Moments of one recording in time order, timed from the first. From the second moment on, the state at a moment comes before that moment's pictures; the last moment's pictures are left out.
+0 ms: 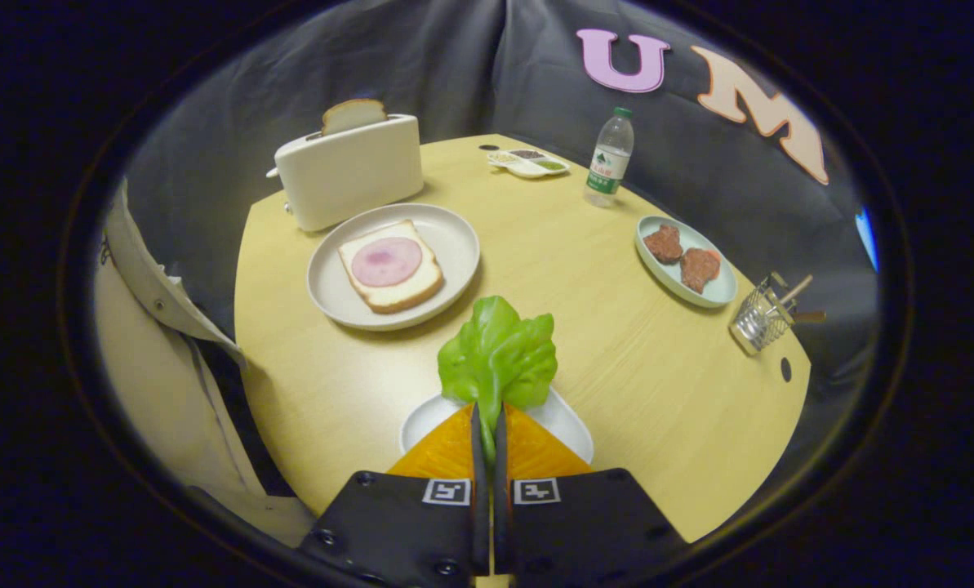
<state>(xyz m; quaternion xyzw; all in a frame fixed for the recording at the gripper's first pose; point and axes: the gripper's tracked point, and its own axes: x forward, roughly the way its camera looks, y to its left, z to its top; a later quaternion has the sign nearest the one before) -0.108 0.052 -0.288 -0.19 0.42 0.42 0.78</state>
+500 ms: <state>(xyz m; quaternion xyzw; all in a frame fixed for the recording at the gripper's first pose) -0.103 0.120 -0.262 -0.21 0.39 0.44 0.78</state>
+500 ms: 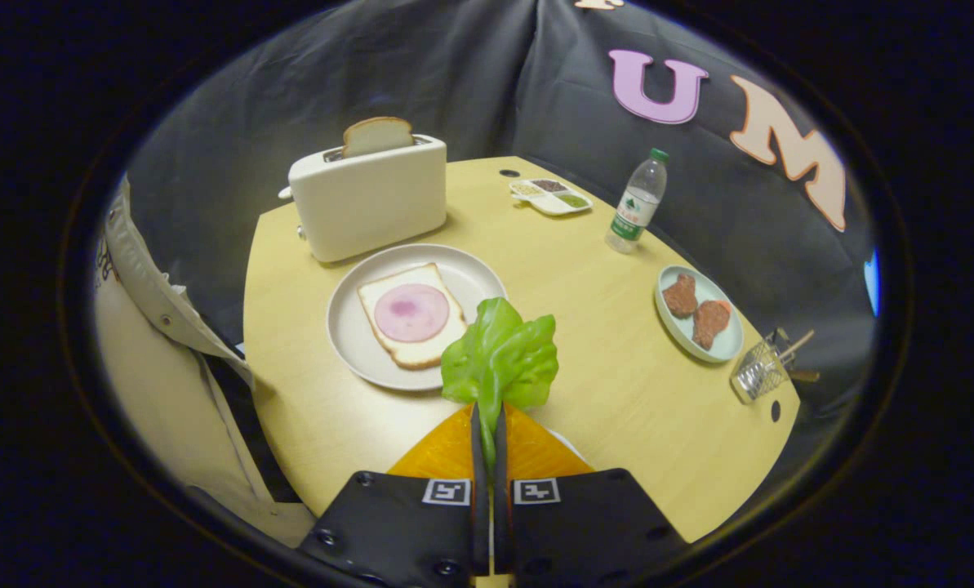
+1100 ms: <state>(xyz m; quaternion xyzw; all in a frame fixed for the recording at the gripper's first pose) -0.109 0.211 -0.262 -0.21 0.37 0.50 0.76</state>
